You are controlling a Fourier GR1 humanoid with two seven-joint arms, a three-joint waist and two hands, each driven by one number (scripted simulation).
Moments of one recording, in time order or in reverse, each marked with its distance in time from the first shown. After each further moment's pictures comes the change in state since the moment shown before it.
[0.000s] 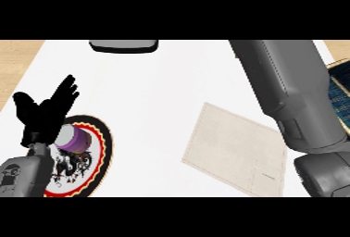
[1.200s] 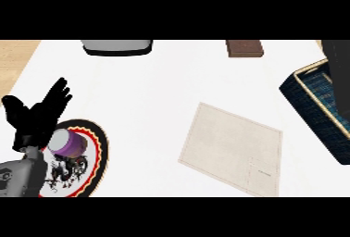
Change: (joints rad) left arm 0.024 0.012 0.035 -0.004 0.012 -0.007 -0.003; right arm 0.200 -0.276 -0.185 -0.007 0.050 0.024 -0.085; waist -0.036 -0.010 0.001
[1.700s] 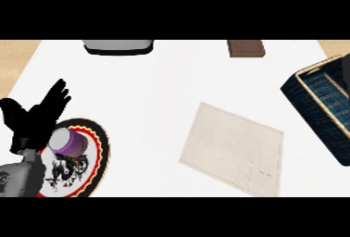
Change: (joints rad) left arm 0.018 0.002 0.001 -0.023 0.002 -0.013 0.004; right arm 0.216 -0.039 -0.072 -0.142 -0.032 -0.069 -0.024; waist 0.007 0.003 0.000
